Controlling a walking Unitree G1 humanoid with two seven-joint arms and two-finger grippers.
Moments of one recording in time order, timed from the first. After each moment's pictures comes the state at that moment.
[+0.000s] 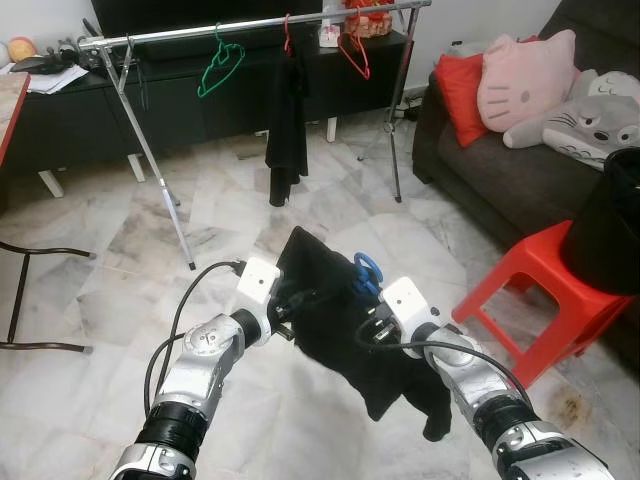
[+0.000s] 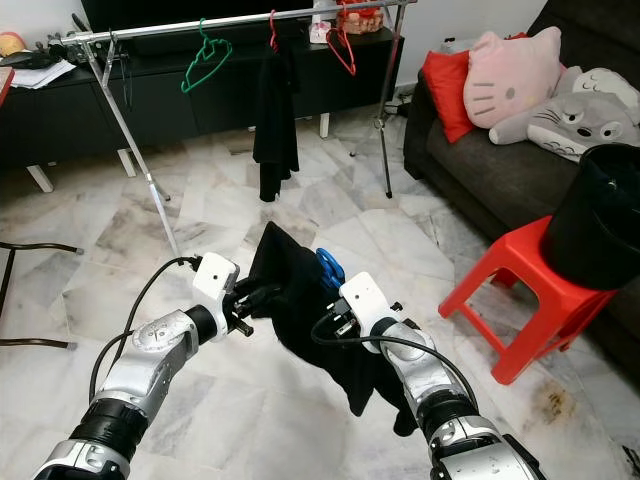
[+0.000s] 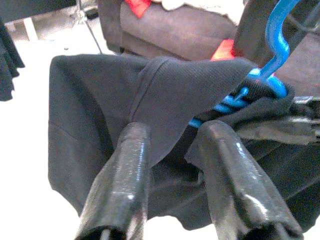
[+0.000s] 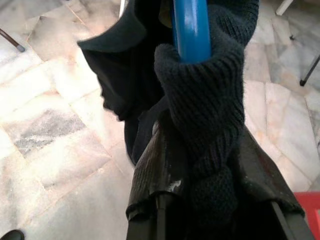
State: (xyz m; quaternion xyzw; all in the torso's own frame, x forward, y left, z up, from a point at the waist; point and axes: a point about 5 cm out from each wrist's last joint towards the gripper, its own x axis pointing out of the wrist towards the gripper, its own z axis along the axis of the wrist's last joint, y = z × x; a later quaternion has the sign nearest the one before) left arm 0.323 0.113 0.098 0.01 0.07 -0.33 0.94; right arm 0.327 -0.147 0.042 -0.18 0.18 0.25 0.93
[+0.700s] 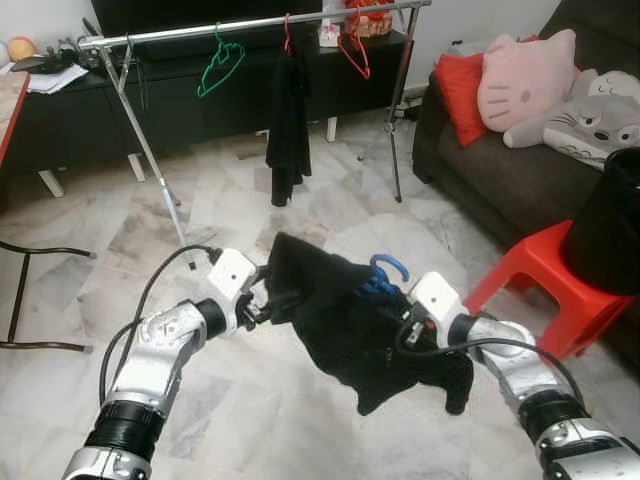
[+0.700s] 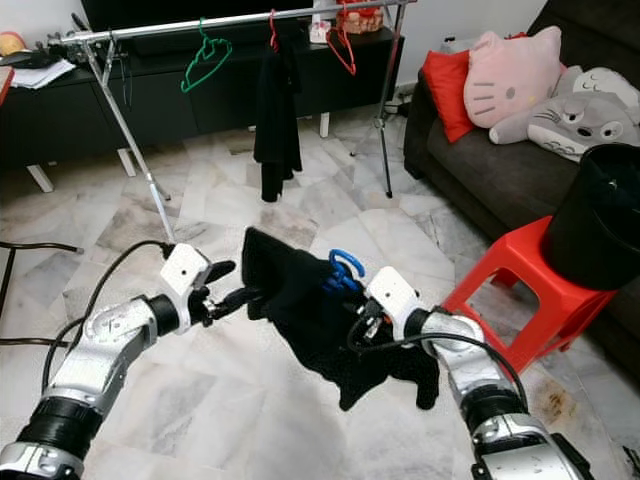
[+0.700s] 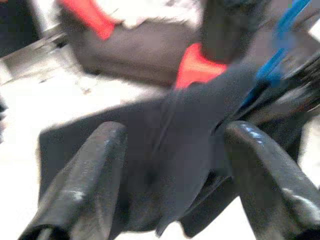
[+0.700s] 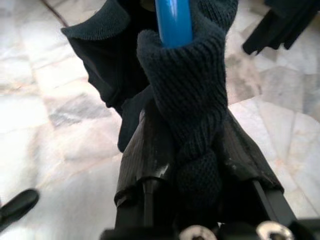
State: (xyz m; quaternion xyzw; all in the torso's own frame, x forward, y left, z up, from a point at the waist) left arm 0.312 0.140 0.136 0.06 0.02 -0.43 0.90; right arm 0.319 -0.188 0.066 -0.19 0.15 0.40 0.89
